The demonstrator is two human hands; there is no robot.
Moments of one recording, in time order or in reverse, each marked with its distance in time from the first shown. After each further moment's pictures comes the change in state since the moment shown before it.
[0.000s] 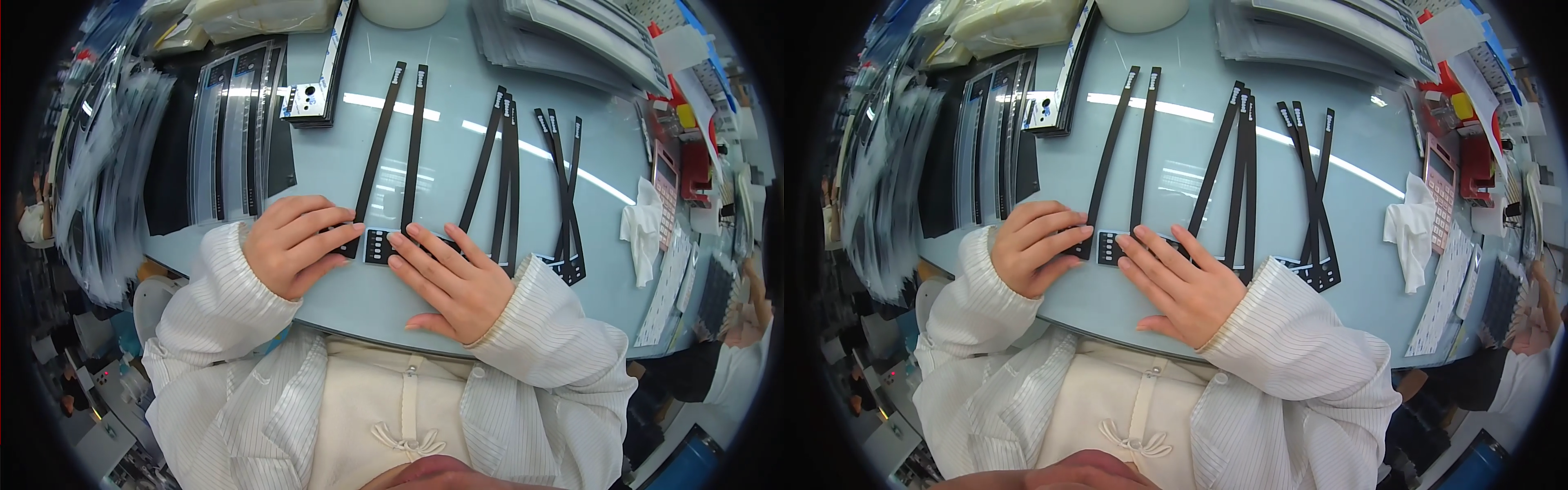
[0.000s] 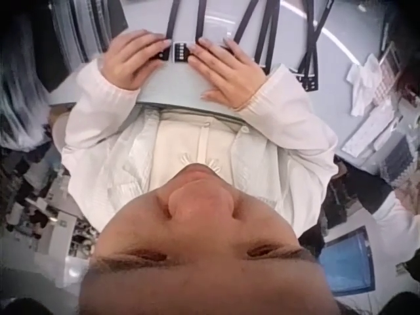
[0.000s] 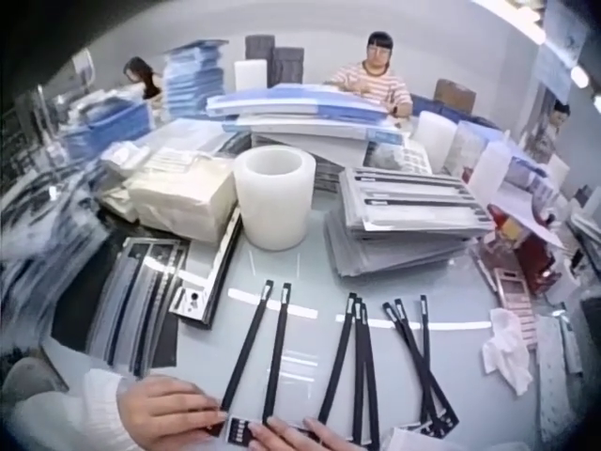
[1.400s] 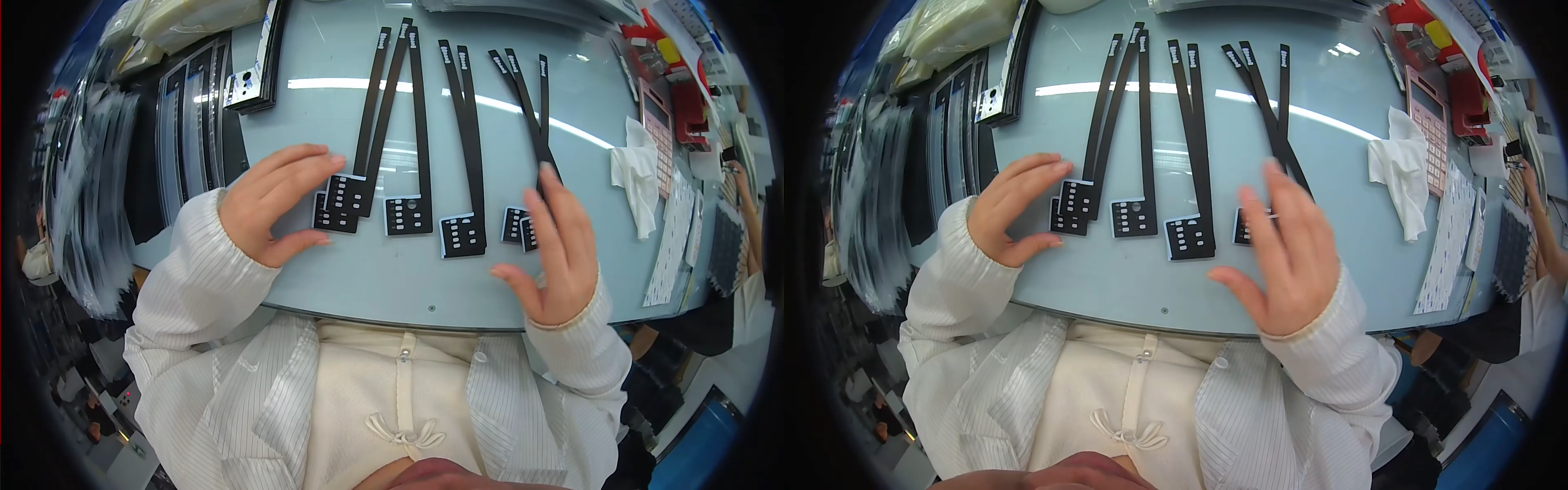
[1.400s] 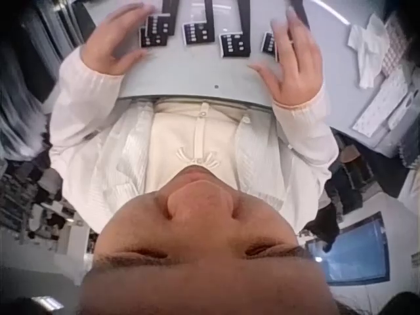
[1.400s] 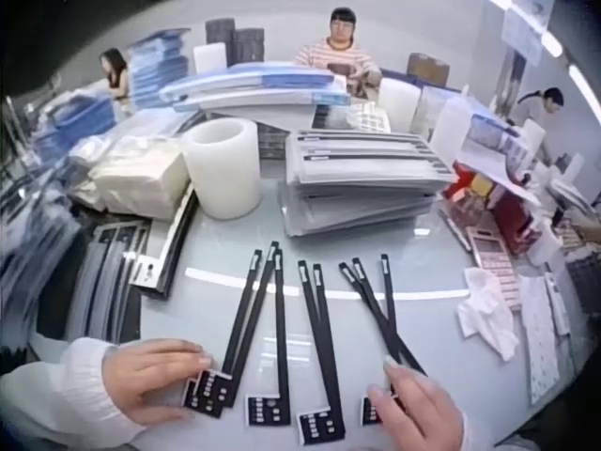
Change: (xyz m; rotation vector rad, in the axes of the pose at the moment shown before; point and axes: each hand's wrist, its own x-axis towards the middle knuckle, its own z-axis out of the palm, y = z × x) left_hand 0.042 0.005 -0.004 -0.245 -0.205 0.005; right_hand -0.098 0.009 -0.028 -0.104 0.426 0.481
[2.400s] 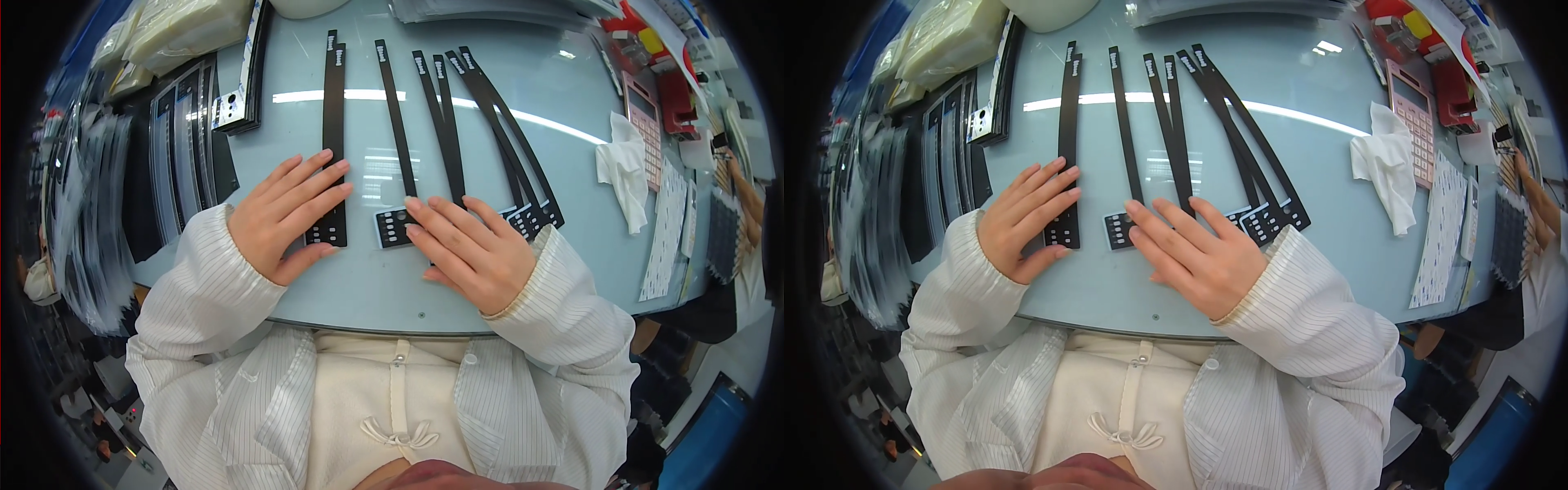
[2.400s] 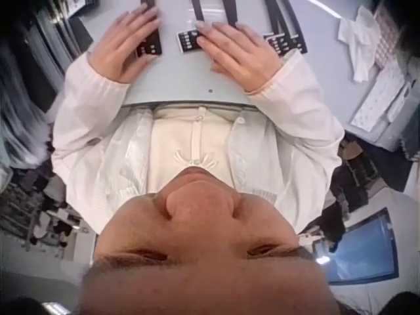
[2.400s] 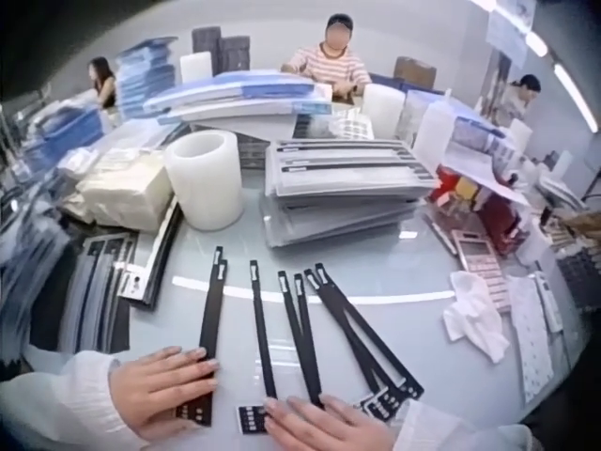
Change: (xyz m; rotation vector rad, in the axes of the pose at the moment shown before) left_hand 0.015 0.012 0.005 0.144 -0.127 -0.001; right_hand 0.027 -0.011 0.033 0.083 -0.151 -0.346
